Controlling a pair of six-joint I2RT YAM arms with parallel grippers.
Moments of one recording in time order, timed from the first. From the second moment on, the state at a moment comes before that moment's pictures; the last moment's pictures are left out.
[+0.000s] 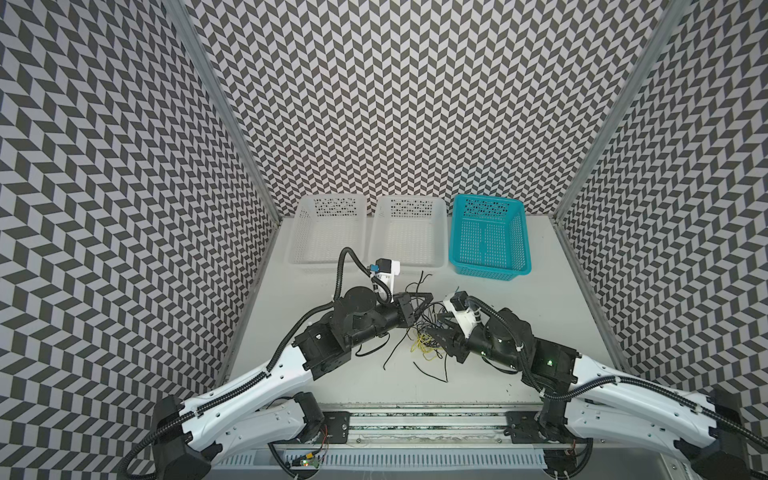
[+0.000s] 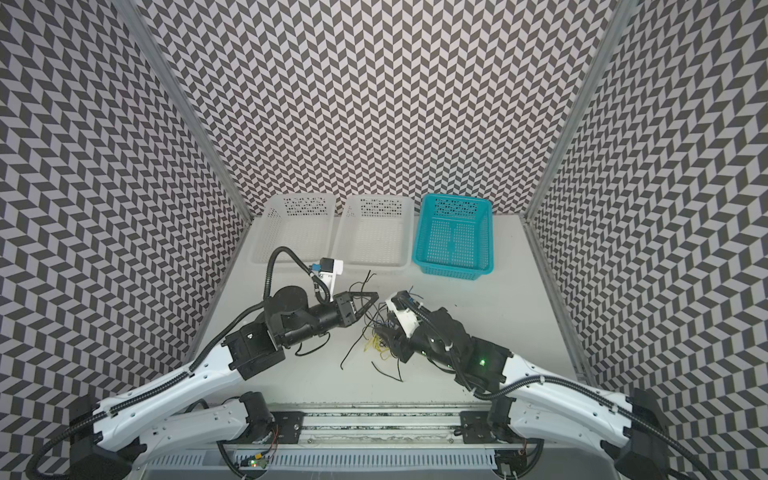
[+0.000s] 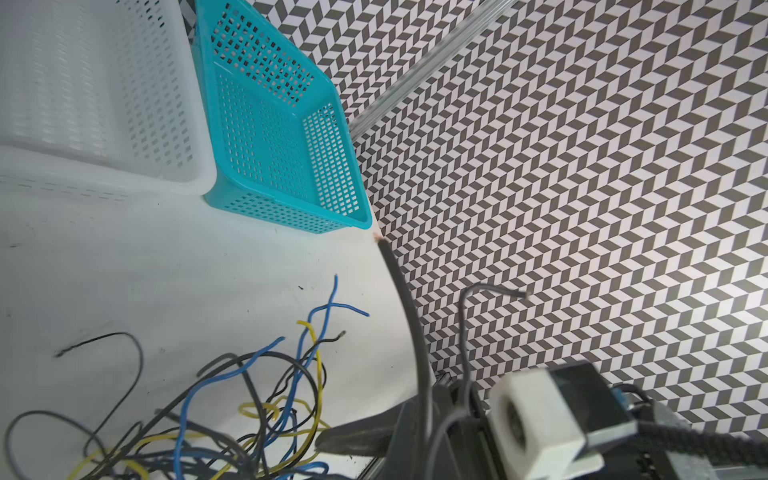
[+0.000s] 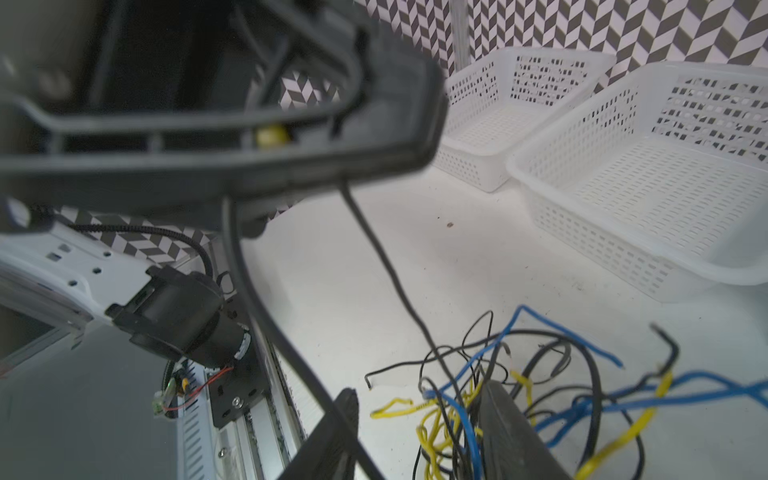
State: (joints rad) left arm -0.90 0.96 0.82 0.01 0.18 -0.92; right arm 1.00 0.91 0.66 0.03 0.08 0.25
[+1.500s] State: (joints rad) left arm -0.90 0.96 0.54 0.06 0.24 -0.91; right arm 1.01 0.93 1.00 -0.17 0.15 0.27
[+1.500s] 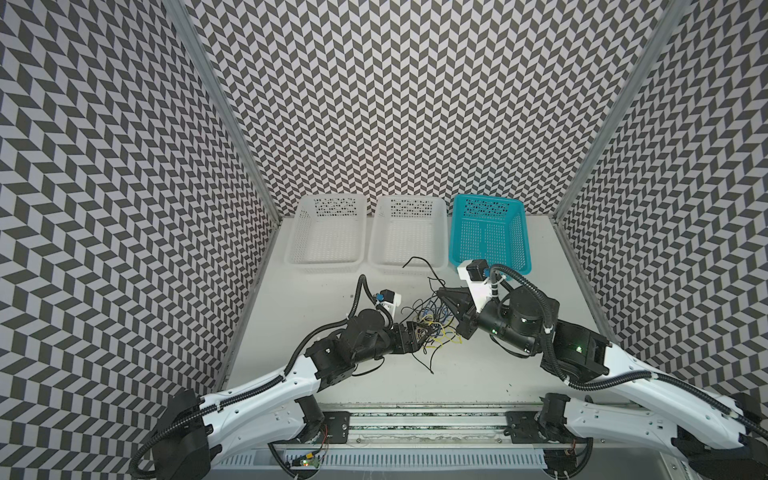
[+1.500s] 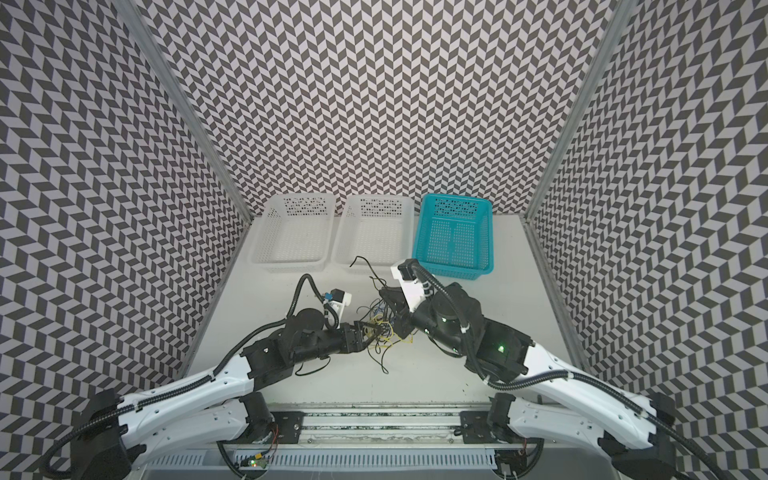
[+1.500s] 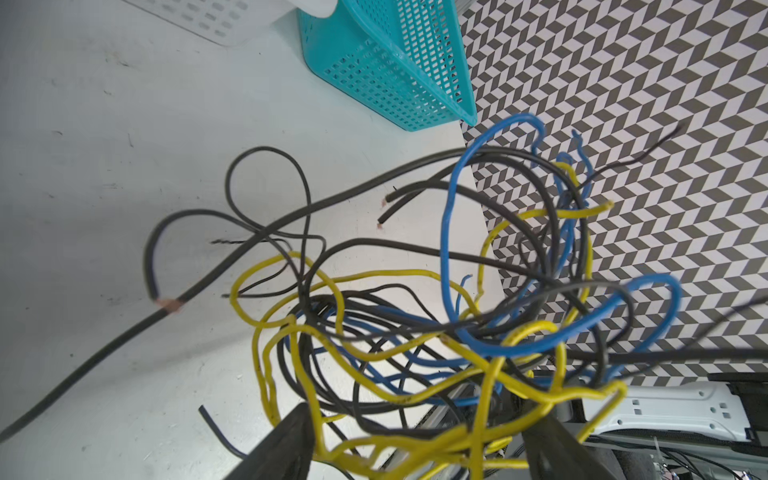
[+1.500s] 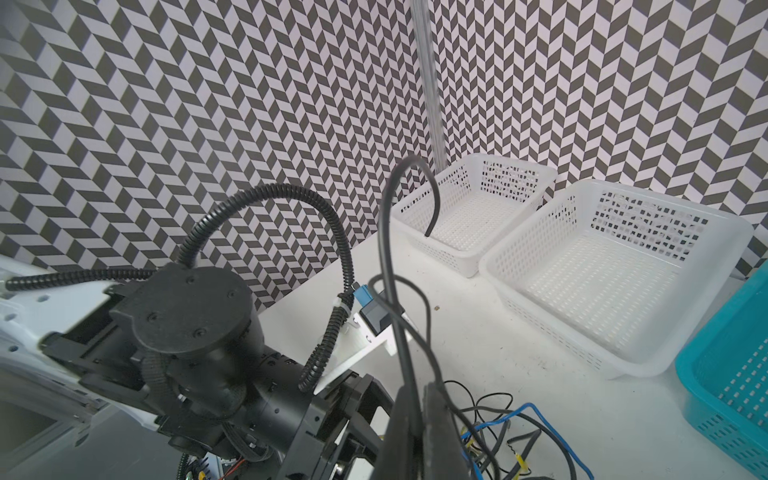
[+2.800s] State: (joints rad) left arm -0.84 1.23 0.55 0.04 0.18 -0.83; right arm 1.01 0.91 1.37 -0.49 0.14 0.25
